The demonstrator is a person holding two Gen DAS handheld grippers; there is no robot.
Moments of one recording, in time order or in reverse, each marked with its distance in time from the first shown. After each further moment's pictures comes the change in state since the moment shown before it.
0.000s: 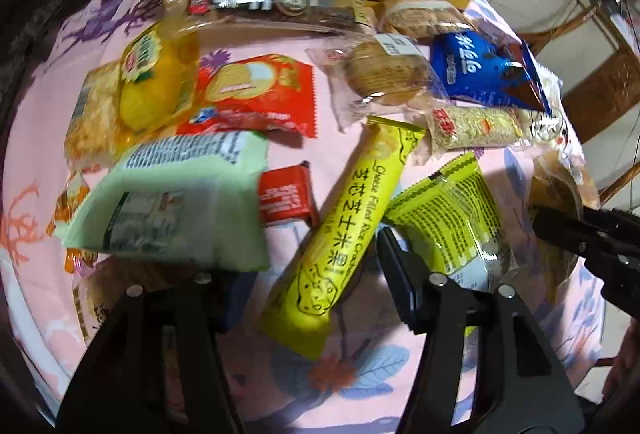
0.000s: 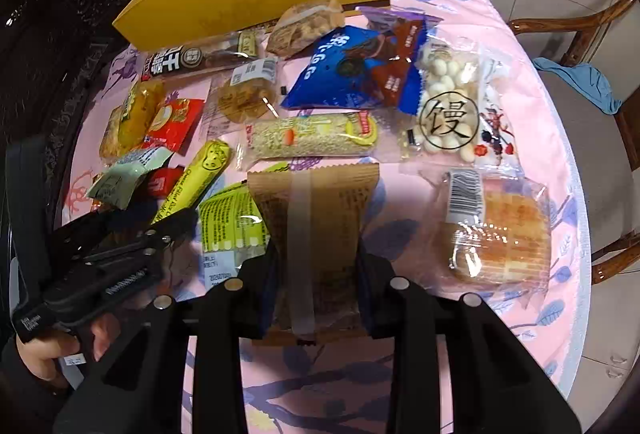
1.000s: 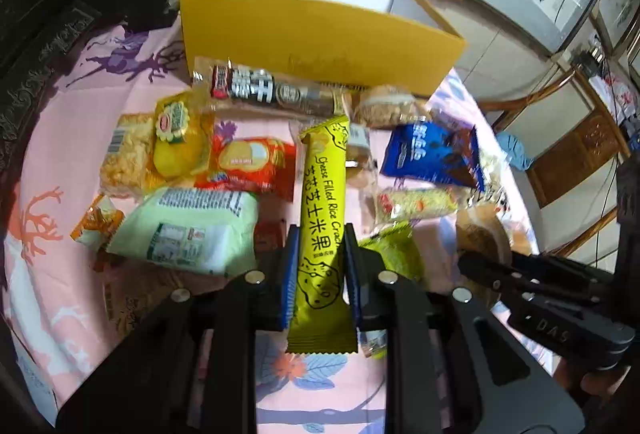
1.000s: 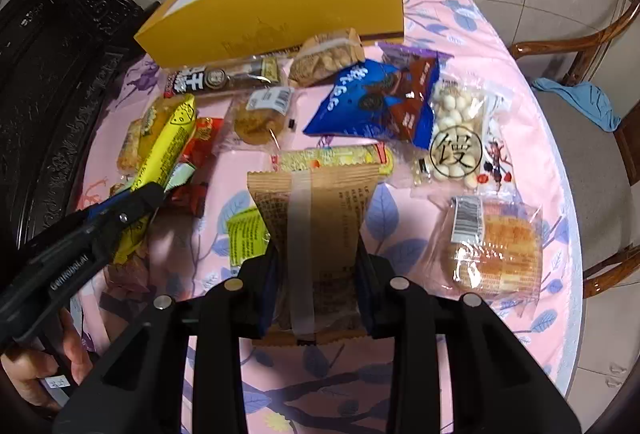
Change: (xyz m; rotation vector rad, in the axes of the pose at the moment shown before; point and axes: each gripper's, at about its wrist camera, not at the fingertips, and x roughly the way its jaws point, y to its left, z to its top) left arm -0.076 0.000 0.011 -0.129 -0.195 -0.094; right arm -0.022 0.015 0.004 -0.023 -0.072 0.012
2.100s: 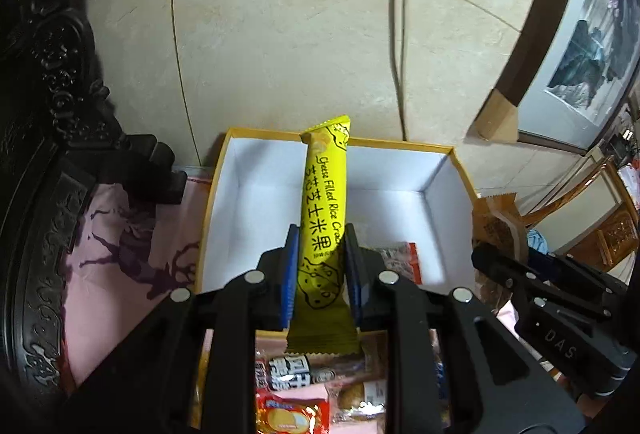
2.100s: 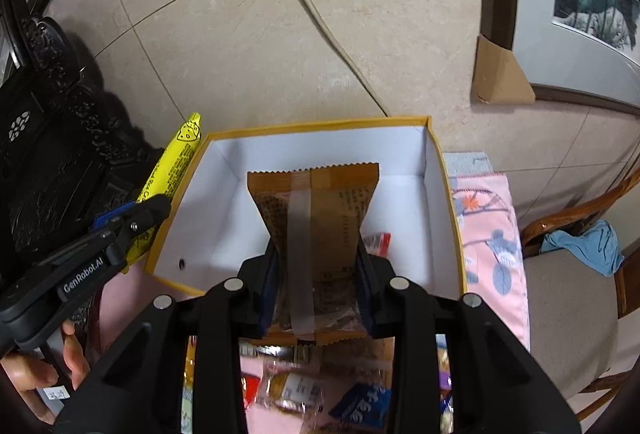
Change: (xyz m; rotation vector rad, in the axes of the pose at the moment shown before) left arm 0.015 0.025 0.256 -0.016 -0.163 0.096; right arm -0.010 0.047 0.252 -0.106 -0.251 0.007
